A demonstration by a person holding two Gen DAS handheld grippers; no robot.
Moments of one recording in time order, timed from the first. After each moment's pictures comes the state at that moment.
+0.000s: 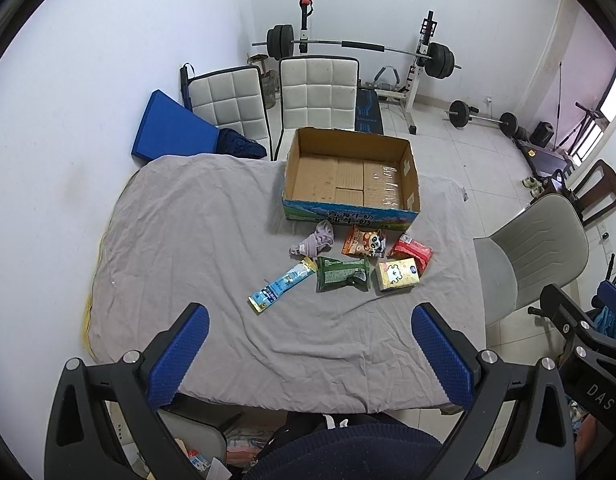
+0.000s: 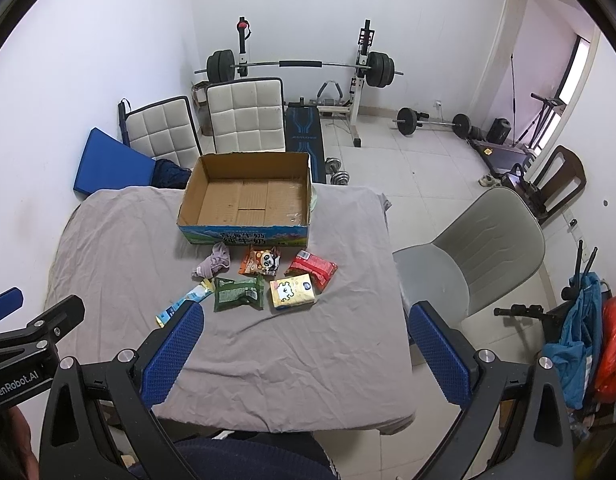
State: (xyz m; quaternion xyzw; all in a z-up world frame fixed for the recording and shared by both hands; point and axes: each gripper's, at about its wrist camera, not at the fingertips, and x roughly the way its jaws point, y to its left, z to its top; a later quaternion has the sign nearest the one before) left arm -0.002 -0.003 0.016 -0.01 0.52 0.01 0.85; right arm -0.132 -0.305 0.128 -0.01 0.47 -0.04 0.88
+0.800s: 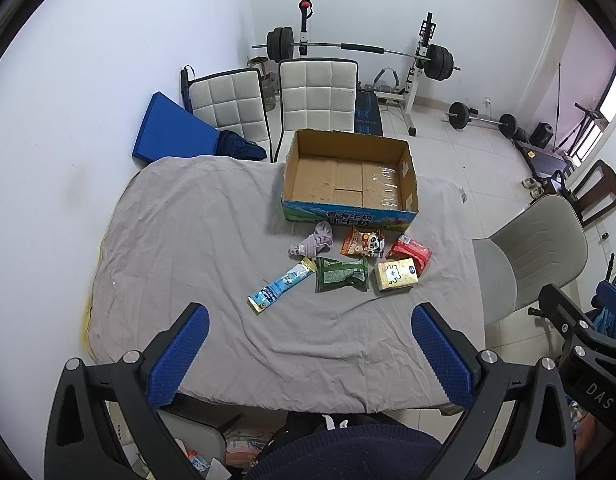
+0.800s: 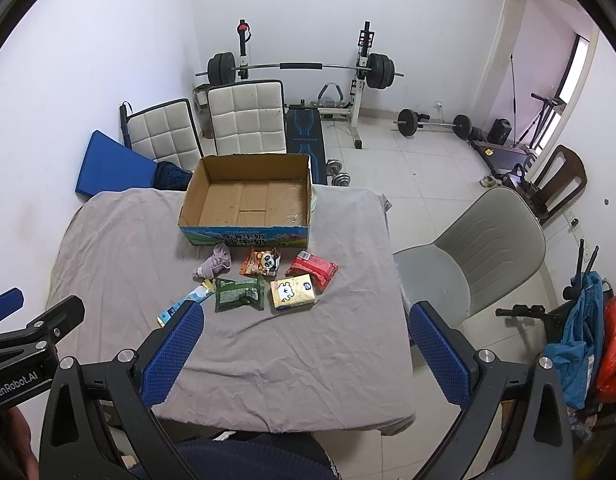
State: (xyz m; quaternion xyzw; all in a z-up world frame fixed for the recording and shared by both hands) left arm -0.010 -0.009 0.013 -0.01 0.51 0.01 0.86; right arm -0.141 -0.313 0.128 -0.01 0.47 -0.04 0.88
